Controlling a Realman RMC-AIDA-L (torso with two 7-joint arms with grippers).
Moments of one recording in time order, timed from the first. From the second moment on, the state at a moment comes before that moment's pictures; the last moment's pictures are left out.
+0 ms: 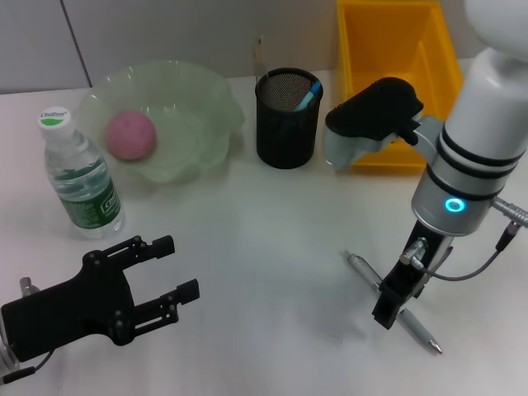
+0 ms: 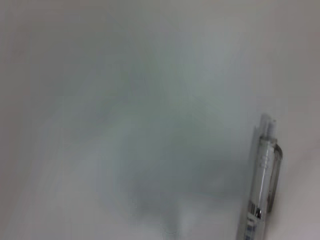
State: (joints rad) left arm -0.35 -2.05 0.91 0.39 1.64 1.63 -0.95; right arm 0.80 2.09 -1.54 -1.10 -2.65 -1.75 2.87
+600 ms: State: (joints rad) left arm -0.35 -2.05 0.91 0.39 1.64 1.64 -0.95; right arm 0.79 2.09 -1.58 -1.09 -2.65 -1.69 2.89
